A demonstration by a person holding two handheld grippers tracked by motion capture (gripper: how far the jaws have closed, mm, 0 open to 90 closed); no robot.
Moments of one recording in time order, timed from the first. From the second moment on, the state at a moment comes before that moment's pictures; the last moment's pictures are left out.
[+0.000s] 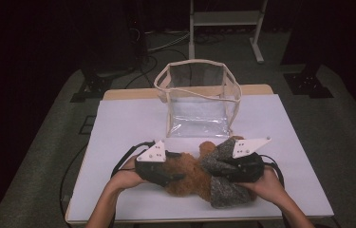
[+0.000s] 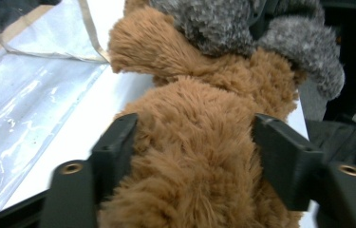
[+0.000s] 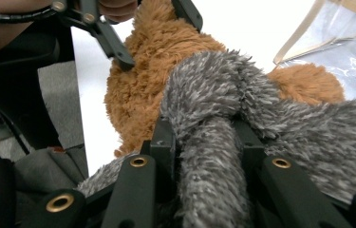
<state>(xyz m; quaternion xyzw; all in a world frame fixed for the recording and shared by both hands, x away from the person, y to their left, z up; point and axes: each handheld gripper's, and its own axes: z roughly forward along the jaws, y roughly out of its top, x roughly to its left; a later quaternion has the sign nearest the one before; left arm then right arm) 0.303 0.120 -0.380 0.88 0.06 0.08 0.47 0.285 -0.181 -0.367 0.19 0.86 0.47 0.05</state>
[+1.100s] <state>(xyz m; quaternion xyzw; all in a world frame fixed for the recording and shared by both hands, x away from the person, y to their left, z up) 0.297 0.125 -0.382 0.89 0.04 0.08 0.45 0.296 -0.232 -0.358 0.26 0.83 0.49 0.08</state>
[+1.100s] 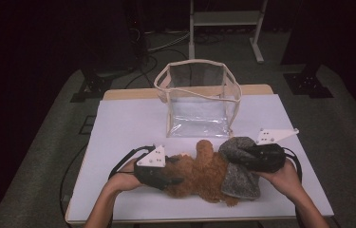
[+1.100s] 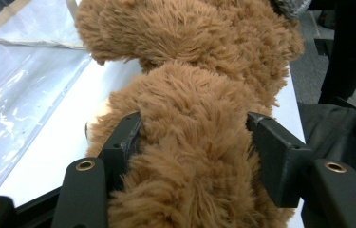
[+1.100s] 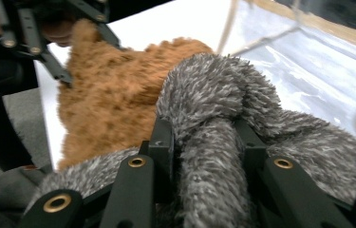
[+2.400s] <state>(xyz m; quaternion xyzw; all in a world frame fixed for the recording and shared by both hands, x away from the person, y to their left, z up) 0.296 0.125 -0.383 0.89 0.04 0.07 0.45 0.331 -0.251 -0.362 0.30 0.82 0.48 0.06</state>
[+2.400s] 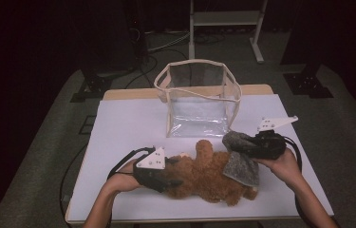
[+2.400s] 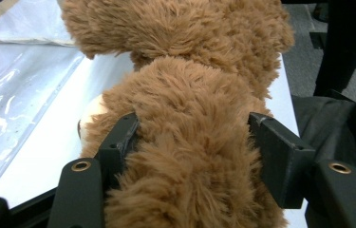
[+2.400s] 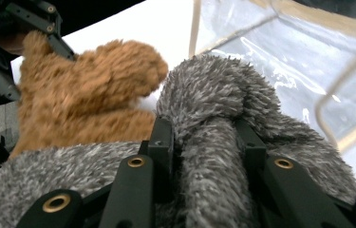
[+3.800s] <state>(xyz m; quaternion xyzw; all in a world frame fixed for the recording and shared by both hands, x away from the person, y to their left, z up) 0.297 0.120 -0.385 0.89 0.05 0.08 0.44 0.320 -0.193 -0.363 0.23 0.85 0.47 0.05</state>
